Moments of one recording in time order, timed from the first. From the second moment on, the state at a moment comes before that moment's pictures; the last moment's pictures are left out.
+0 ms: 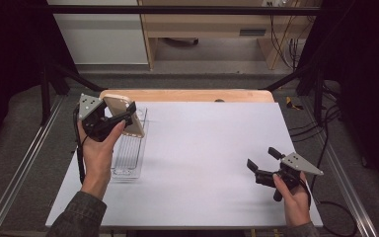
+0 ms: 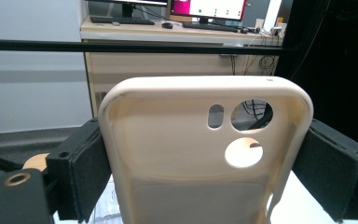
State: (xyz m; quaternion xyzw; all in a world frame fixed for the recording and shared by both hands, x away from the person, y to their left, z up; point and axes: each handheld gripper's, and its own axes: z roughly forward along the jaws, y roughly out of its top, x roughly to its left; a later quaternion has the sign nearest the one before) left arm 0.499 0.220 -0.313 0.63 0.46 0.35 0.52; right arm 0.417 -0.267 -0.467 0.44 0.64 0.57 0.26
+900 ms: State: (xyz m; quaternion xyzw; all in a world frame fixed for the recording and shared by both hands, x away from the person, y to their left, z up) left arm 0.542 0.226 -0.326 0.61 0.48 0.38 0.51; right arm 0.409 -0.258 -0.487 0.42 0.65 0.58 0.28
